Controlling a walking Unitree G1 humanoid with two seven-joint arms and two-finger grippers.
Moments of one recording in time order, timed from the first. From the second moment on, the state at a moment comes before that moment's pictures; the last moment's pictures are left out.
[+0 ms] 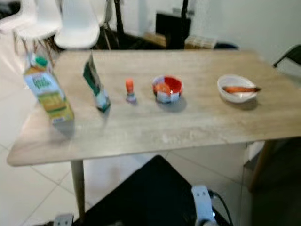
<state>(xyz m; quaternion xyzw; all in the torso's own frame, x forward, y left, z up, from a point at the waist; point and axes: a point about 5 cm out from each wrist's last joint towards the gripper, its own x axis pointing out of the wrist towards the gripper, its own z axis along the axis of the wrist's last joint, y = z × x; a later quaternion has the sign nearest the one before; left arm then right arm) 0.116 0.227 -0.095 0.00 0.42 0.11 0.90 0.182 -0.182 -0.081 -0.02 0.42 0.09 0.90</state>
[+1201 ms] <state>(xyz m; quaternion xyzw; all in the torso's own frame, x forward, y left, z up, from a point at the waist) 0.125 0.222 -0.094 -0.01 0.42 0.12 0.90 0.200 -0.182 -0.071 -0.03 0.40 0.09 0.91</state>
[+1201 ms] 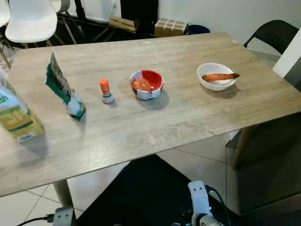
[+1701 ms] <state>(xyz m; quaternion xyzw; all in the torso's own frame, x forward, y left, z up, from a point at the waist) 0.116 0.224 -0.097 0.00 0.43 0.11 0.89 0.191 -0.178 -0.076 -0.02 0.41 0.10 0.91</state>
